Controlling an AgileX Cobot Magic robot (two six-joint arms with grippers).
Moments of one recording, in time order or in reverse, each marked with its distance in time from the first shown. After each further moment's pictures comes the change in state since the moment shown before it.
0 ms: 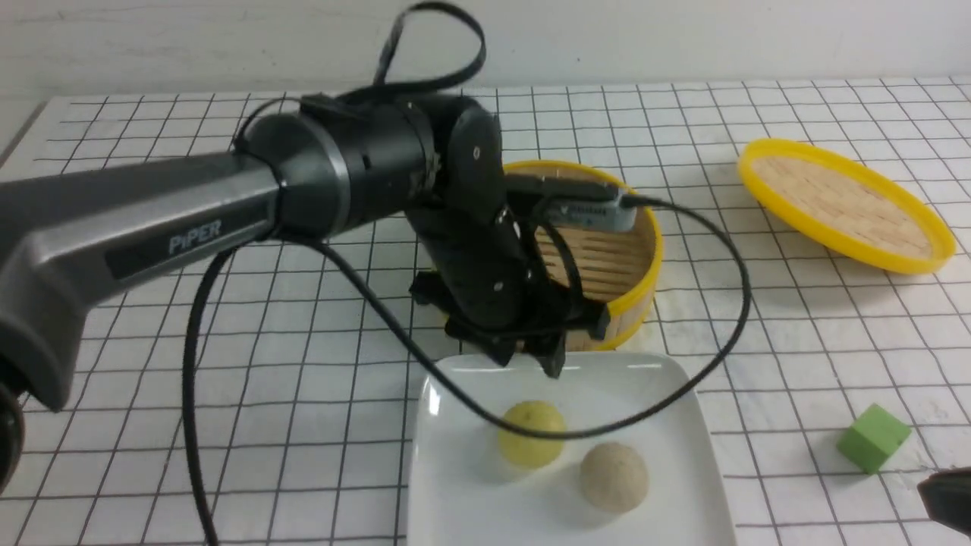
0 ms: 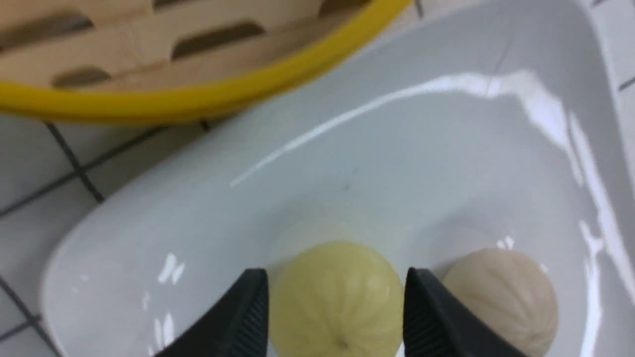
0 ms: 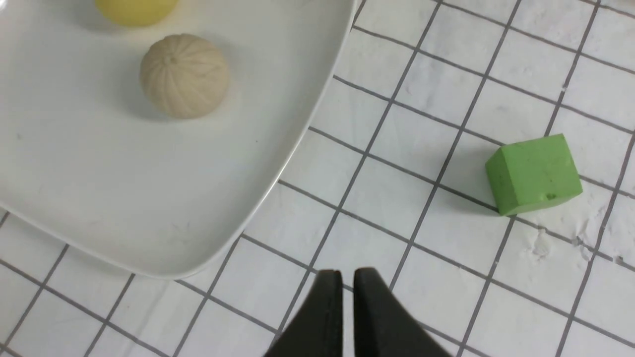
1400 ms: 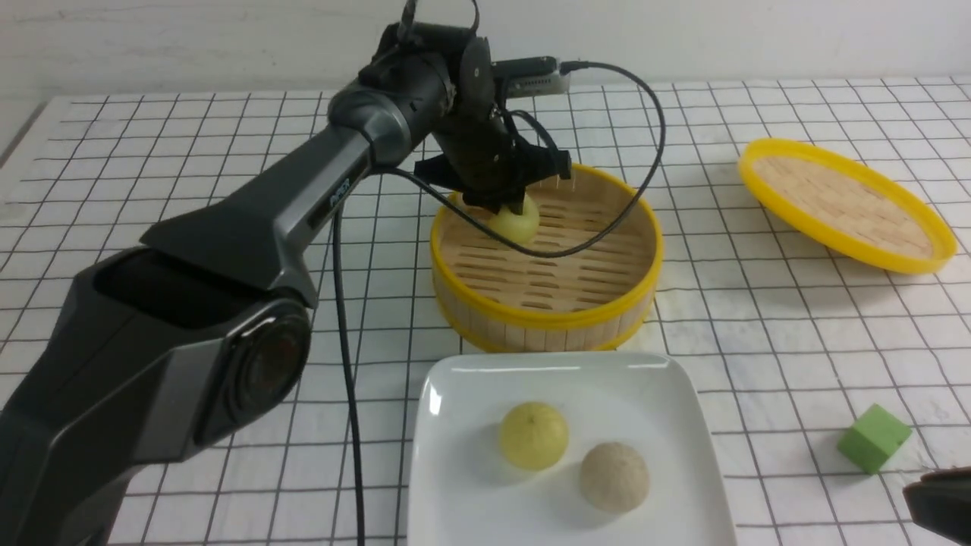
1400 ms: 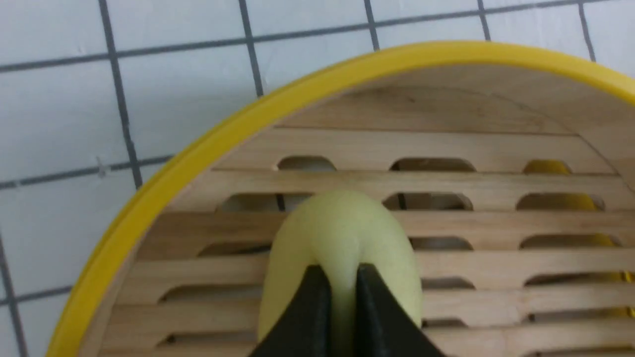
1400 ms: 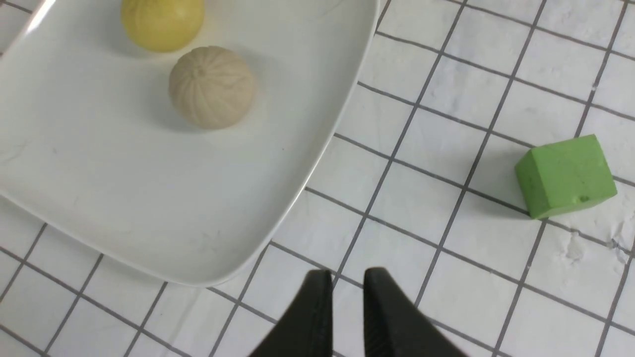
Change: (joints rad) right arm 0.000 0.000 0.000 0.056 -0.005 0.000; left arm 0.178 0.571 -0.889 0.103 0.132 -0.171
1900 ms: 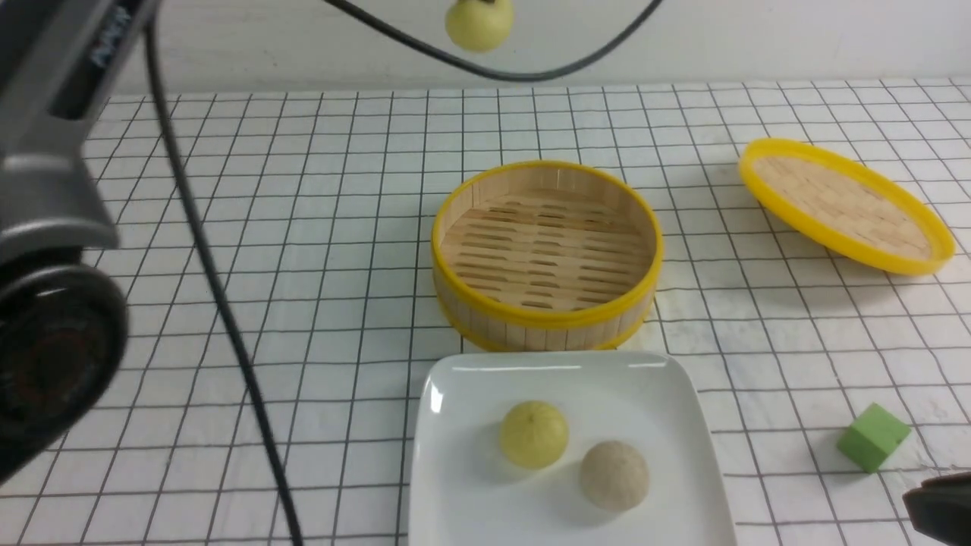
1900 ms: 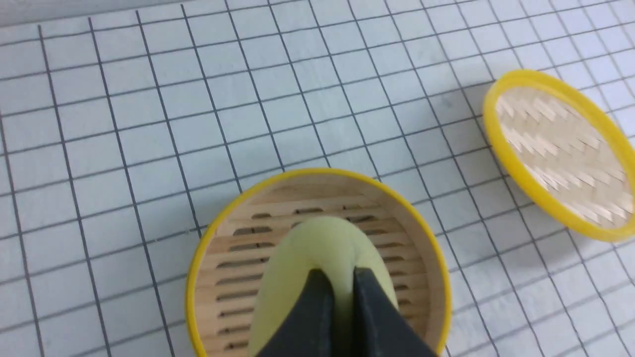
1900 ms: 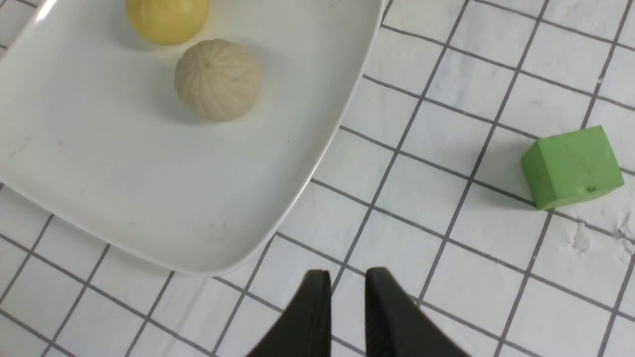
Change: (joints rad) right arm 0.000 0.000 0.000 0.005 0.023 0.000; left arm 0.000 -0.466 -0.015 -0.007 0.178 0.094
